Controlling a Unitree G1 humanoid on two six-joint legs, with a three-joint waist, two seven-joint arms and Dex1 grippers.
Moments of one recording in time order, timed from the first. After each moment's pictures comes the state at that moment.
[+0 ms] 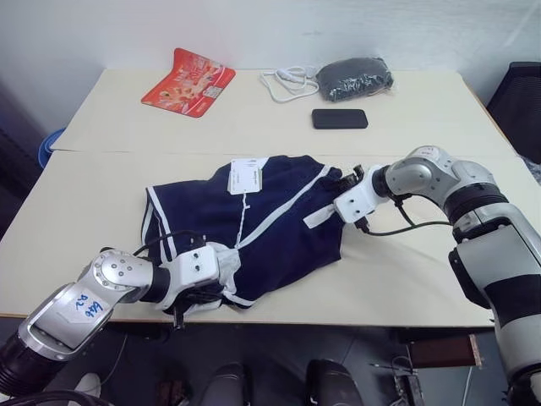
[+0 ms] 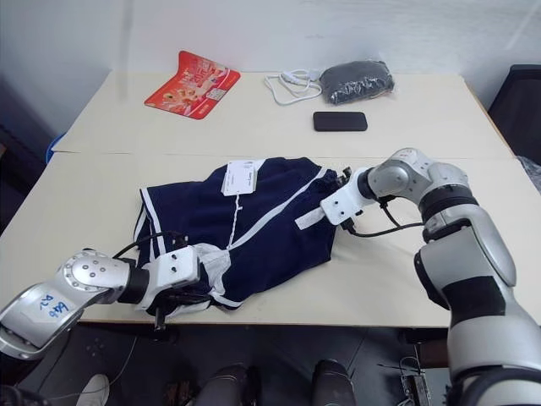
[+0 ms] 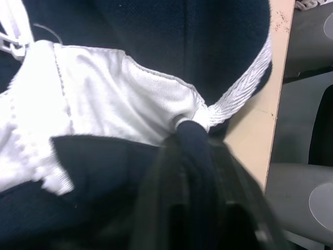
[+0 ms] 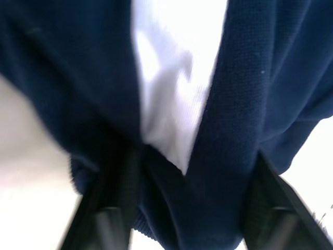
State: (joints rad) left arm -0.23 1.02 -0.21 -0.54 -0.32 0.77 -0.88; right arm -1.32 -0.62 0.57 1.28 -0.69 -0.97 0.78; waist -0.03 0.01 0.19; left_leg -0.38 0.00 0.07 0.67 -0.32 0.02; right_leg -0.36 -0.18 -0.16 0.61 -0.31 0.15
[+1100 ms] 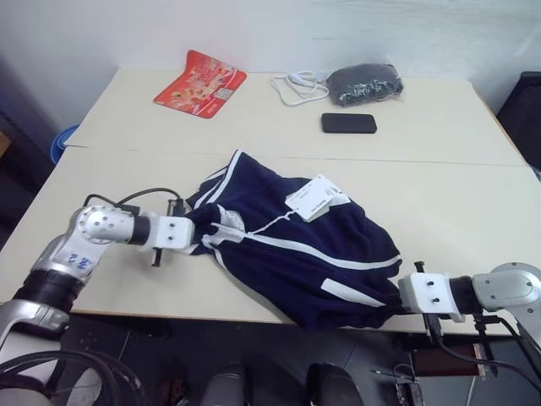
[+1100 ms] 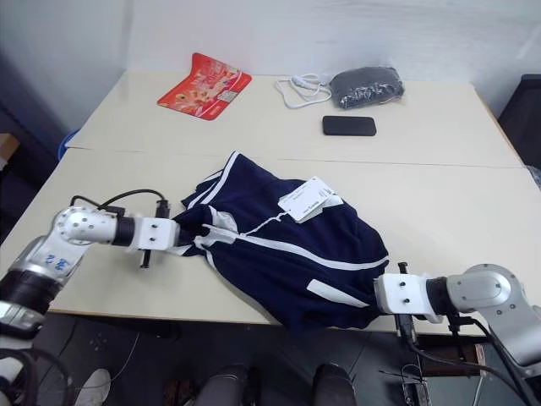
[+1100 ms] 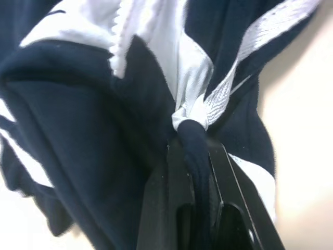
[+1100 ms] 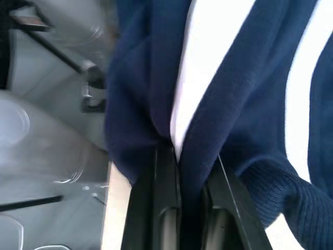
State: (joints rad) left arm -0.54 0.99 -0.30 0.37 -0.04 -0.37 -1.07; right arm 0.03 -1.07 0.01 -0.32 0.20 0.05 1.15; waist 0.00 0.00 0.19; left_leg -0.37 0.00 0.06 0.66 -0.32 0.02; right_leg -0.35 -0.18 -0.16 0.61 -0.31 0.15
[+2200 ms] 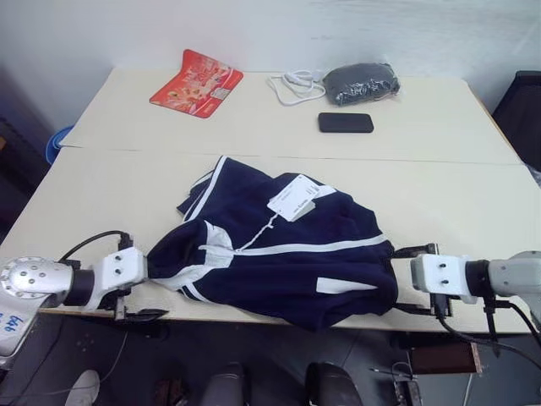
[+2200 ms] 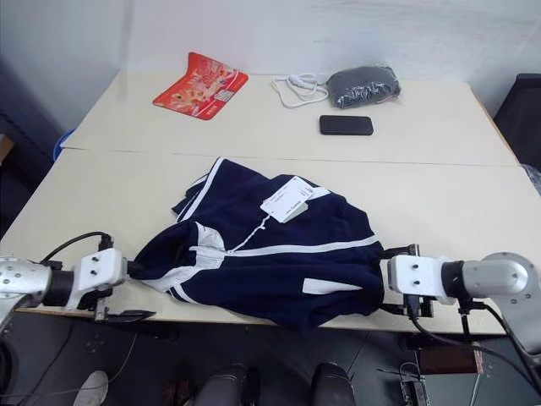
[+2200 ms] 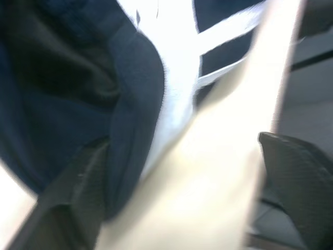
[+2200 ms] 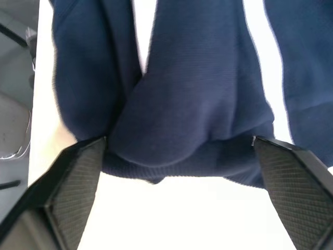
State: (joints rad) left arm 0.10 1.14 0.26 -0.23 -0.41 0.35 -1.20; right arm -0.07 -1.12 -0.10 -0.24 0.24 0.01 1.21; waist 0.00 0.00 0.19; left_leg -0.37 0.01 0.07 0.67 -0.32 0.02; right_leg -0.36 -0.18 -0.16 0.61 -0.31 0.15
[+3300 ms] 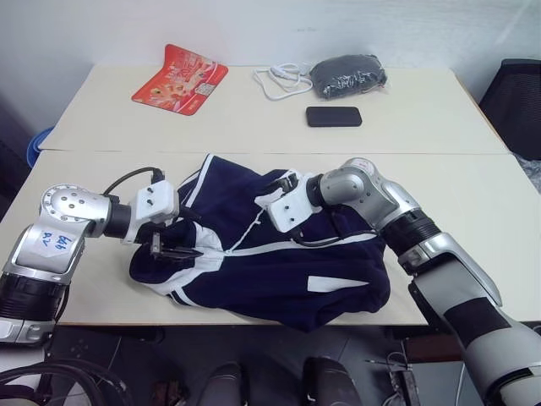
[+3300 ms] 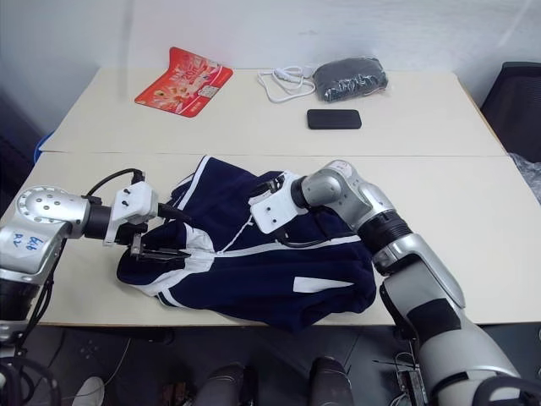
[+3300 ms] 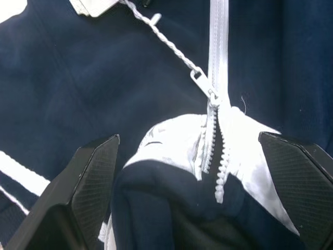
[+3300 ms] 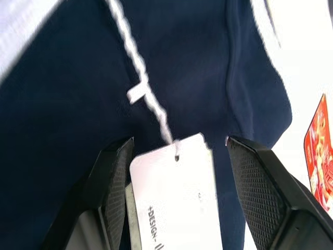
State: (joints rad) left arm -0.54 0.96 -0.09 0.05 -0.25 0.33 -1.24; right arm -1.13 -0.41 0.54 0.73 -0.44 -0.60 0.92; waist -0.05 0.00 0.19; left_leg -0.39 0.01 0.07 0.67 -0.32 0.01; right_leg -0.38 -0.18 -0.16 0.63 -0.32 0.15
